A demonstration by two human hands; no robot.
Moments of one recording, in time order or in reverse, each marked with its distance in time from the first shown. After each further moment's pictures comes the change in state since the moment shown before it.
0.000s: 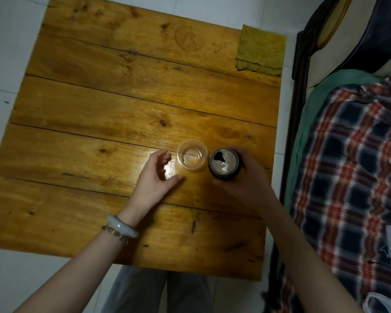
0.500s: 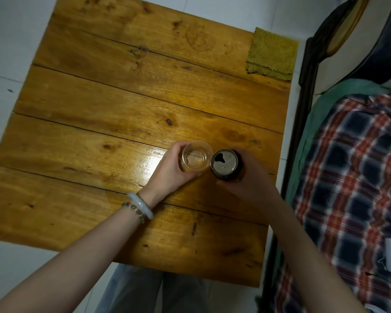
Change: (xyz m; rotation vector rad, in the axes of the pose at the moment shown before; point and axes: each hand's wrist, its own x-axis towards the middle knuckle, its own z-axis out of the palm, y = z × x) left_hand 0.038 -0.002 0.017 0.224 -0.066 0.203; right_hand 0.018 0.004 0.000 -0.208 -0.088 -0.041
